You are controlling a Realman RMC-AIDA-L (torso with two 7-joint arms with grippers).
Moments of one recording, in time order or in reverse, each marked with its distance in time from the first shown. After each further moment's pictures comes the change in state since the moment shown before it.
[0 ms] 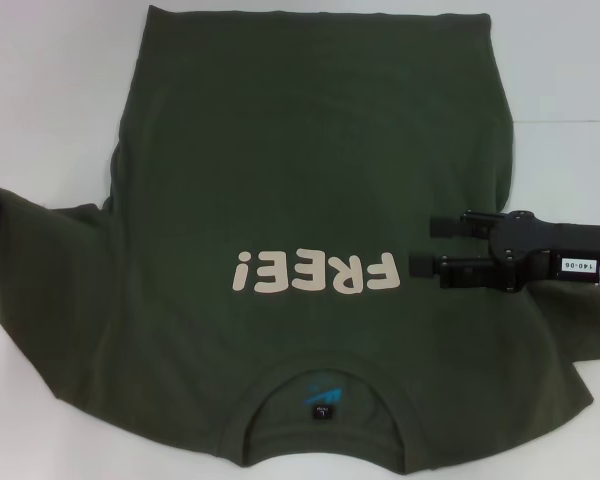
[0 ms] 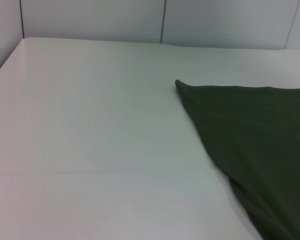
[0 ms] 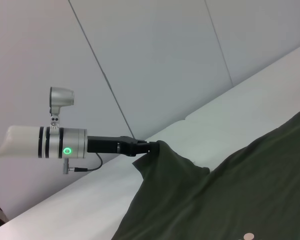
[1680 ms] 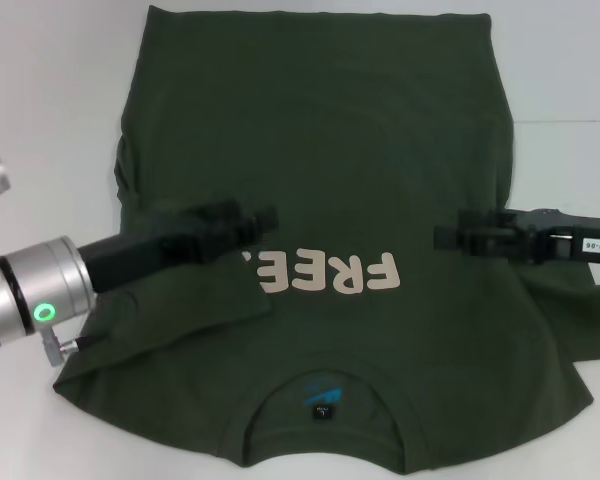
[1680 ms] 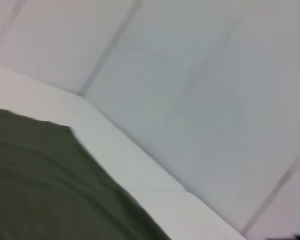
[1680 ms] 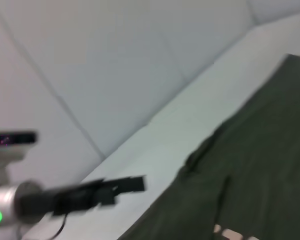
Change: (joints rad) left arm 0.010 -0.051 0.277 -0.121 -0.391 0.566 0.004; right arm -0.011 -0.019 0.022 -0.003 -0.004 0.054 0.194
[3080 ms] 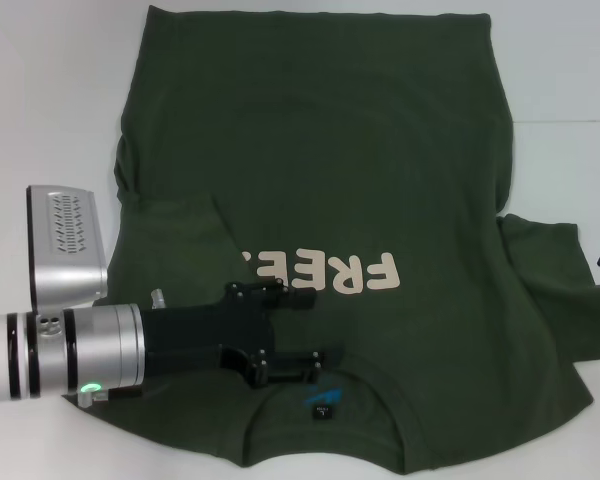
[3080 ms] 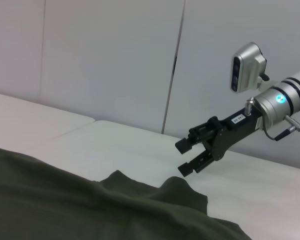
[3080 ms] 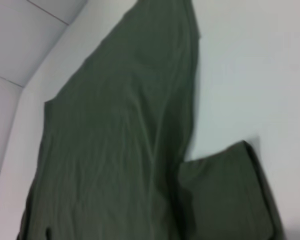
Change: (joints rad) left arm -0.013 -0.001 0.173 -0.044 0.109 0.082 0.444; right arm -0.192 -0.086 0.074 0.009 -0.074 0.241 0.577
